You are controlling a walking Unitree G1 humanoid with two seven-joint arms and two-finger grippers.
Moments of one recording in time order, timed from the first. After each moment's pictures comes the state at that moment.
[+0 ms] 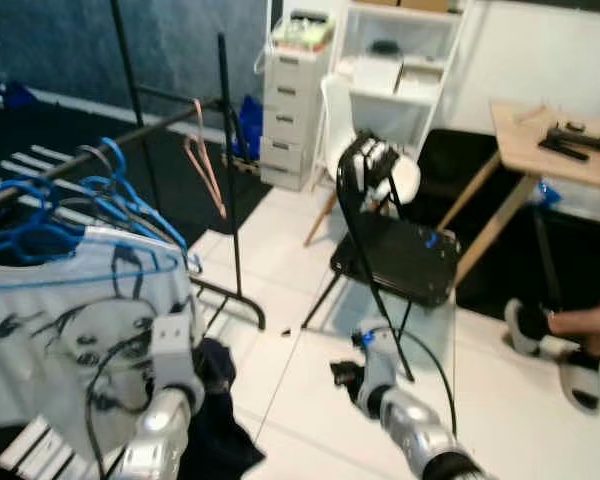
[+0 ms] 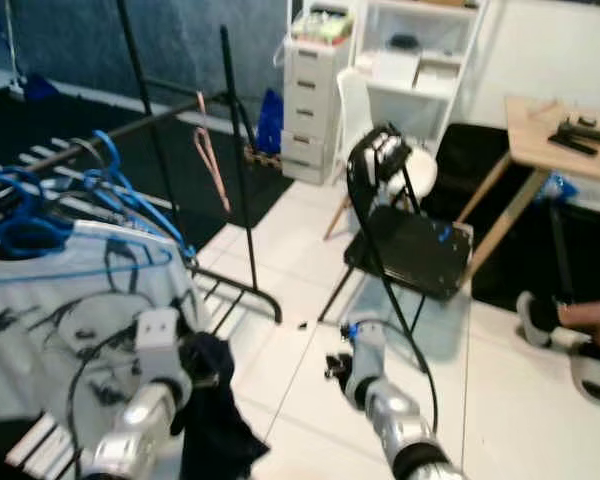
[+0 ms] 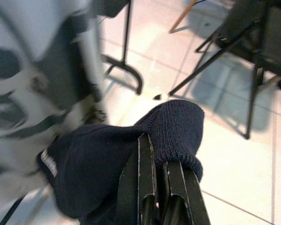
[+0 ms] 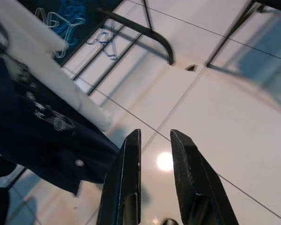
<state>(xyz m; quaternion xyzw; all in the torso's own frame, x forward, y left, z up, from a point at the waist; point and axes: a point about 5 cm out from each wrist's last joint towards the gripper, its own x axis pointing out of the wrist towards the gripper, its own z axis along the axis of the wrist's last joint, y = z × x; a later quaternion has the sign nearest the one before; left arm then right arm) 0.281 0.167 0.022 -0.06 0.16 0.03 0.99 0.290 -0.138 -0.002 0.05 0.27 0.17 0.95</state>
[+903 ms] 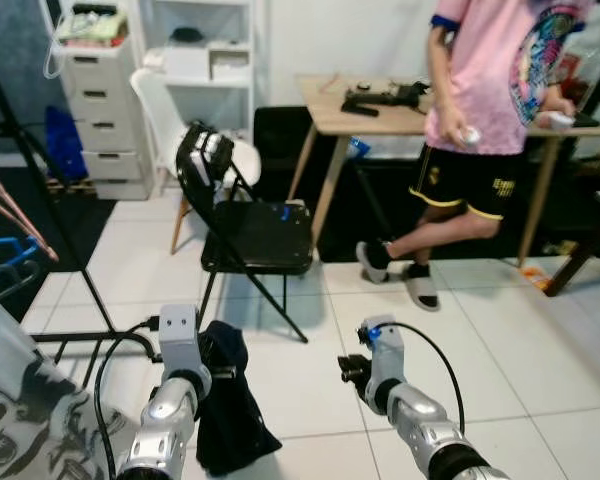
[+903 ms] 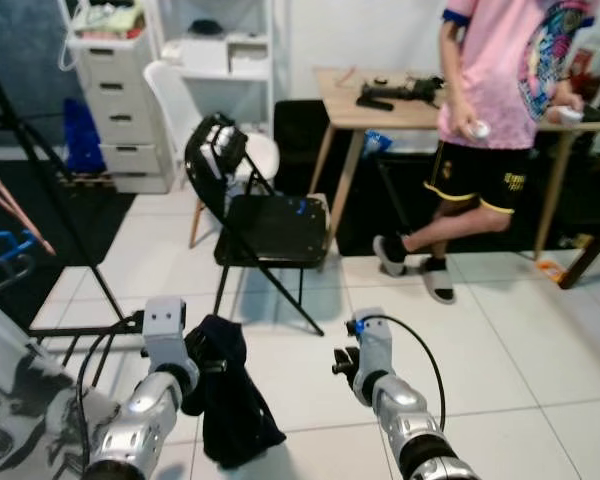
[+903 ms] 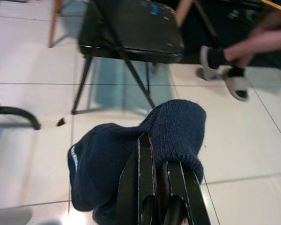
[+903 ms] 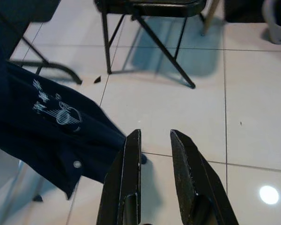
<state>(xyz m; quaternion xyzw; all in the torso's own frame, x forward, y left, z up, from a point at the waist) 0.289 0.164 0.031 -0.06 0.13 0.02 0.99 0.294 -0.138 0.001 0.04 0.25 0.17 0.95</state>
